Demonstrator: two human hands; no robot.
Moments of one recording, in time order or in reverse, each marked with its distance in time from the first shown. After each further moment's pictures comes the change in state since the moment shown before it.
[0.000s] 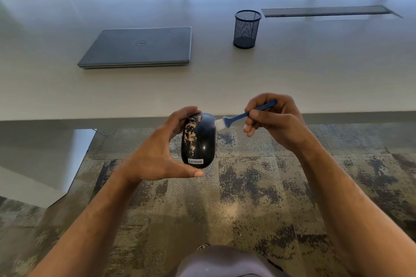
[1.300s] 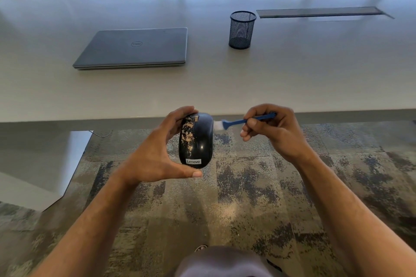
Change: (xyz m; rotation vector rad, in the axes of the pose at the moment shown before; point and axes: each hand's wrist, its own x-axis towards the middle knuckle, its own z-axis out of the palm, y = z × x) left_hand -0.001 -0.002 0.005 -0.013 0.029 0.034; right_hand -0.025 0.010 0.003 -0.133 0.118 -0.049
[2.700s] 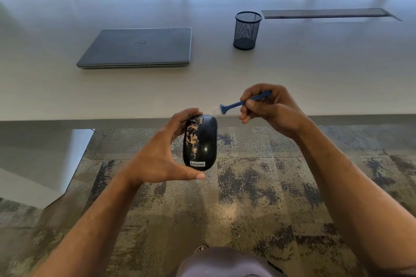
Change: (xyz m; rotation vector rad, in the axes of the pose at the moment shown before) left_hand 0.003 -0.009 -0.003 -0.007 -0.018 -0.015; right_hand 0.055 -0.005 -0.014 0.039 -0.167 0.115
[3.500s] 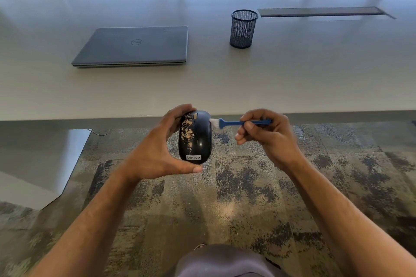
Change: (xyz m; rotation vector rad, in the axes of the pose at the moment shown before) left_hand 0.002 -0.004 0.000 0.005 0.038 0.001; right_hand -0.051 0.026 0.038 0.077 0.250 -0.033
